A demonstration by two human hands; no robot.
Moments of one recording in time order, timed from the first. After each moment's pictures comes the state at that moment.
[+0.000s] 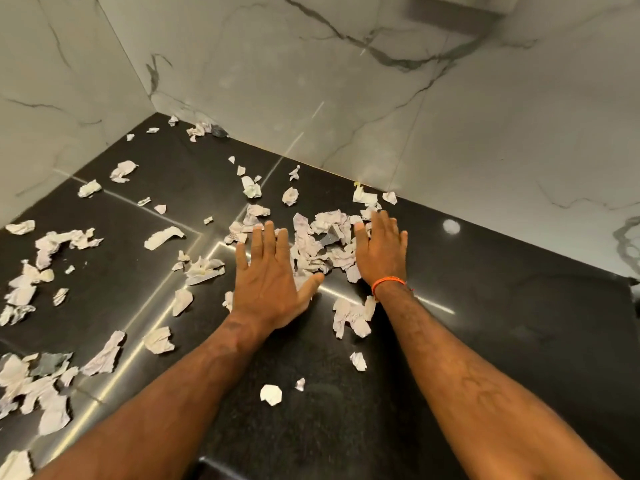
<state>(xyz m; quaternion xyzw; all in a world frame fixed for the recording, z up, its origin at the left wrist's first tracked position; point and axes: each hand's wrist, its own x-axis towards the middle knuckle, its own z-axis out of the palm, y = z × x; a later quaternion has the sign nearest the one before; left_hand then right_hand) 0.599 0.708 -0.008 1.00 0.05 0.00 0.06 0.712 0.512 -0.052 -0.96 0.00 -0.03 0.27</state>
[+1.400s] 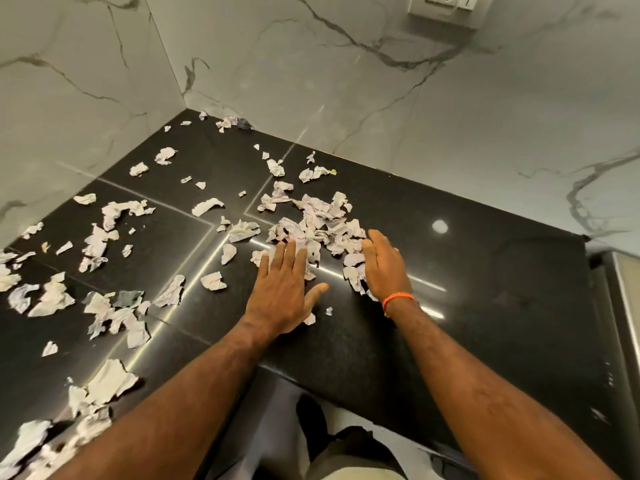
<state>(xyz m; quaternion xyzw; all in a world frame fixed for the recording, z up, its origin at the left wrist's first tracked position) 0.477 0.733 -0.010 0.99 -0.05 -0.04 0.08 0.559 0.519 -0.026 -0.93 -0.03 -0.01 0.37</state>
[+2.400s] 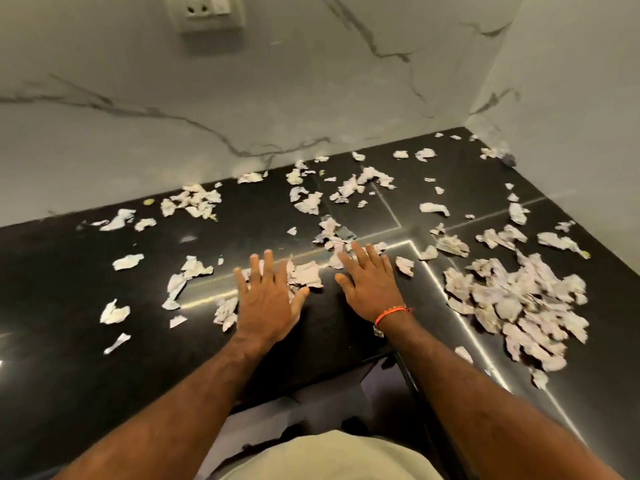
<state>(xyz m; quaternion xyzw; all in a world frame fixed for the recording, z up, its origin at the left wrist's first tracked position) 0.222 0.877 -0.012 0.88 0.47 0.02 0.02 0.429 0.789 -0.019 -0.81 -0.57 0.09 0.15</state>
